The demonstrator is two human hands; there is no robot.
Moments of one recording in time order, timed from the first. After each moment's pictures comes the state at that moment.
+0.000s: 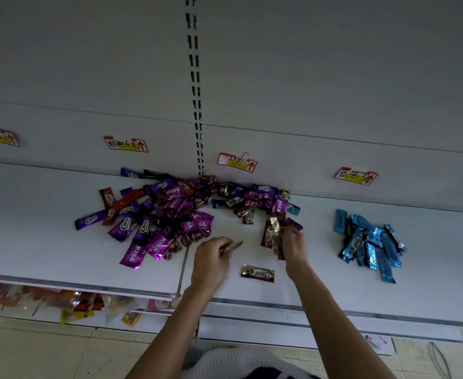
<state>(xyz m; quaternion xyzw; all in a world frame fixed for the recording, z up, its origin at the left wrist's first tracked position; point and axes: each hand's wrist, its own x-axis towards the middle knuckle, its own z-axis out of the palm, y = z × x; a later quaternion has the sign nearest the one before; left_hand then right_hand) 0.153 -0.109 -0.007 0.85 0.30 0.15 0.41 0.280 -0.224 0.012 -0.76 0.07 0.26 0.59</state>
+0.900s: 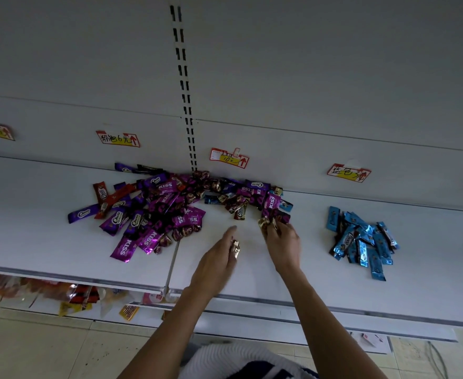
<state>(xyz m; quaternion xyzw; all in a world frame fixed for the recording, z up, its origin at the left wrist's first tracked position) 0.155 -0.138 -0.012 0.89 0.22 0.10 0.39 0.279 -0.235 0.006 -0.90 -0.11 0.13 0.40</state>
